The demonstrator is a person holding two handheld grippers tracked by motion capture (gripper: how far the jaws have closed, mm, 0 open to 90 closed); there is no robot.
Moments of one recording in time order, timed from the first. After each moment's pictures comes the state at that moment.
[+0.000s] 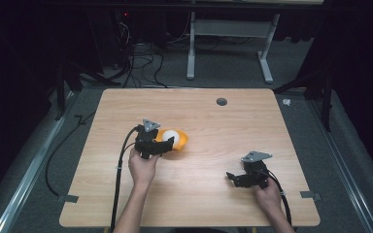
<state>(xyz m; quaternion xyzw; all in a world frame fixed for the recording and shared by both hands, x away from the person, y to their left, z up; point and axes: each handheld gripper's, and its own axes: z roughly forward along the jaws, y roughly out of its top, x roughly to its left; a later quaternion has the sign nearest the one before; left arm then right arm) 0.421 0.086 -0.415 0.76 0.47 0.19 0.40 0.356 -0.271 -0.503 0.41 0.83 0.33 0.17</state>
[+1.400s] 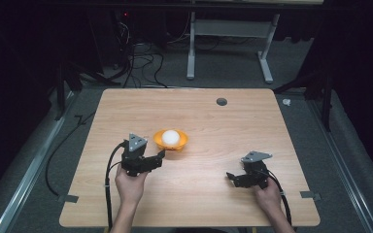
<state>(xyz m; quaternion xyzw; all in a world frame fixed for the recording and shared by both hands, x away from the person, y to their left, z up) 0.365 0.118 -0.409 0.75 0.46 0.20 0.43 0.356 -0.271 -0.503 0.41 0.83 0.33 0.17</state>
